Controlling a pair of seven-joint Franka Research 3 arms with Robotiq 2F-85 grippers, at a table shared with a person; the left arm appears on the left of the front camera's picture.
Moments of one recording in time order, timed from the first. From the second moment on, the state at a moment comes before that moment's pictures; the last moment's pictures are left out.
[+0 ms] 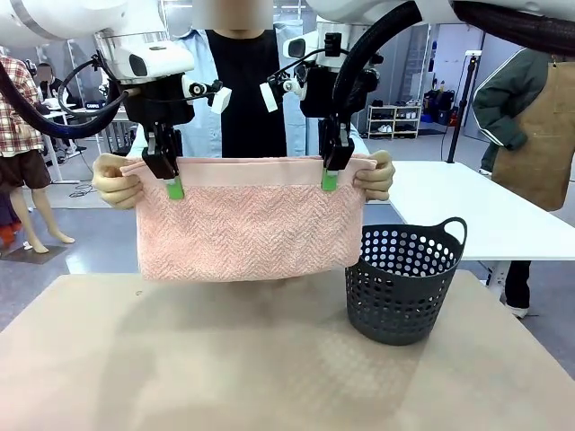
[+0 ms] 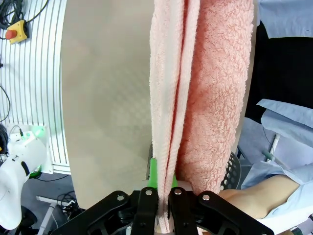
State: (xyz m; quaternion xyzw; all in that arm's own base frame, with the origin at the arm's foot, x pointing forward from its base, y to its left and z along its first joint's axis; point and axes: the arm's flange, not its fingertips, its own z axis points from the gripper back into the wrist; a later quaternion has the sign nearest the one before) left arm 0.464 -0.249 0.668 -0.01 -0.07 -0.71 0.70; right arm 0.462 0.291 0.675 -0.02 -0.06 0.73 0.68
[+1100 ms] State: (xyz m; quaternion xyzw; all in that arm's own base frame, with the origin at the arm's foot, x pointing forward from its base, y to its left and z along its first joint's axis) left arm 0.464 -0.249 0.677 -0.01 -0.08 -0.71 0.70; right arm 0.461 0.290 0.679 -0.02 -0.06 0.73 0.68
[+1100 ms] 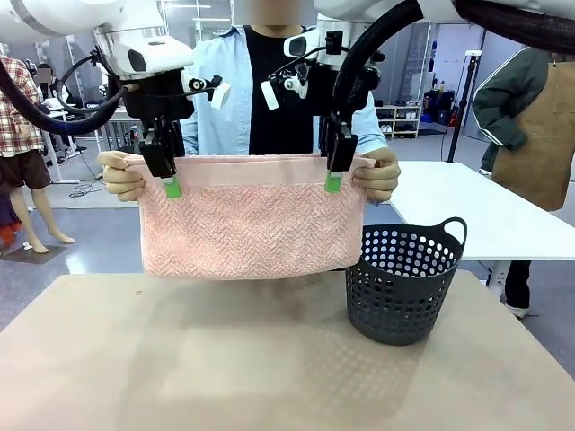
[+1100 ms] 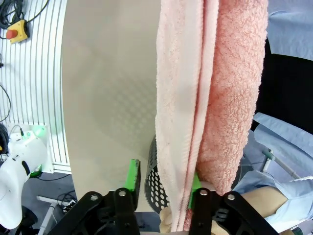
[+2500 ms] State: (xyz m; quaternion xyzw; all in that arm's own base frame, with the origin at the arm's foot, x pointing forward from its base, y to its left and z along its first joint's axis) left arm 0.370 -0.032 0.809 -0.12 -0.30 -0.43 0.84; right arm 0.380 0.063 0.816 0.12 -0.24 0.53 0.81
